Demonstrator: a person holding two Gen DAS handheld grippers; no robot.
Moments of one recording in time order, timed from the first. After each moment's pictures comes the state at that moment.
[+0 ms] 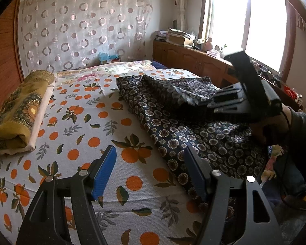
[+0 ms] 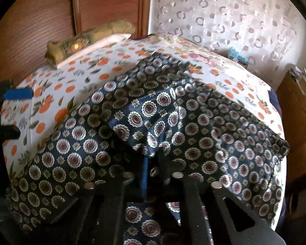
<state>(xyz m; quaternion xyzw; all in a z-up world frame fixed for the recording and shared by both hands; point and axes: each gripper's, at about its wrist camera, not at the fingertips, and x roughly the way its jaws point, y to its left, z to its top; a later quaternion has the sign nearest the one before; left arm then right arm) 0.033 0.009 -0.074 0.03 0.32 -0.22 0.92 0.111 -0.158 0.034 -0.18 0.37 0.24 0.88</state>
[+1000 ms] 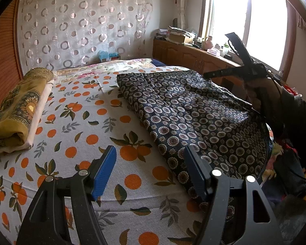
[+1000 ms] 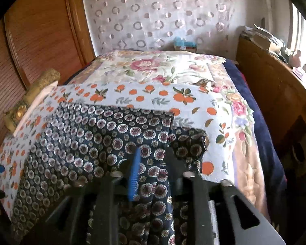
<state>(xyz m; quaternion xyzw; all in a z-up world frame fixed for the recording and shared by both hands) 0.032 0.007 -0.076 0.03 0.33 -0.22 0.92 0.173 -0.272 0.065 -0.03 0.37 0.11 0.92</state>
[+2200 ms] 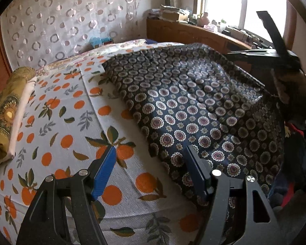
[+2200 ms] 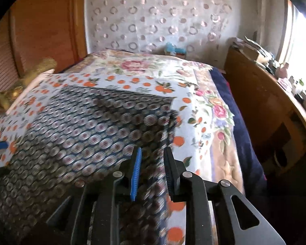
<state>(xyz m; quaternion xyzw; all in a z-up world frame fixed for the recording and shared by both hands) 0.066 -0.037 -0.103 0.09 0.39 -0.22 0.89 0.109 -0.291 0.046 -0.08 0.34 0.08 0.93</state>
